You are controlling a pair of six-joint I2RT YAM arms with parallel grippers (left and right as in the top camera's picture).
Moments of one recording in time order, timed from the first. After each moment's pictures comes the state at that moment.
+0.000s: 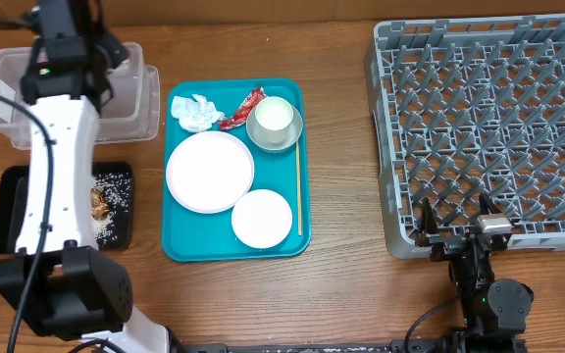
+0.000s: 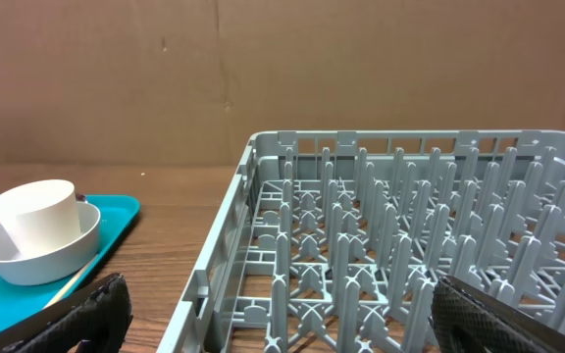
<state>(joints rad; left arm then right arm) 0.15 1.79 1.76 -0.70 -0.20 -0.58 -0.06 0.01 0.02 -0.02 -0.14 0.02</state>
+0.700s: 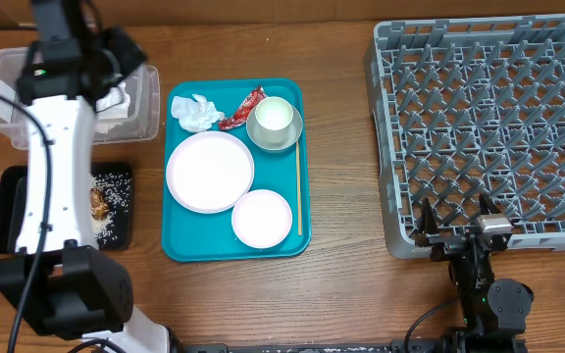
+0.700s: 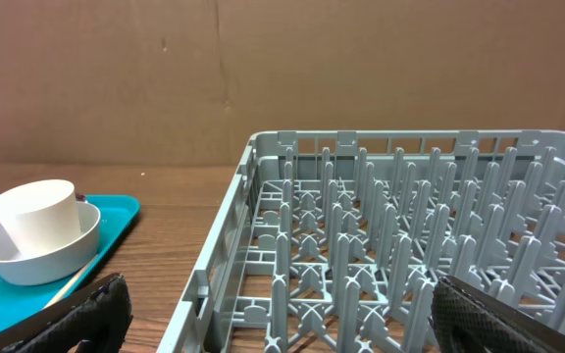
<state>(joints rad) 0.12 1.79 1.75 -0.75 0.11 -0.57 -0.06 0.01 0.02 -0.02 -0.14 0.02</state>
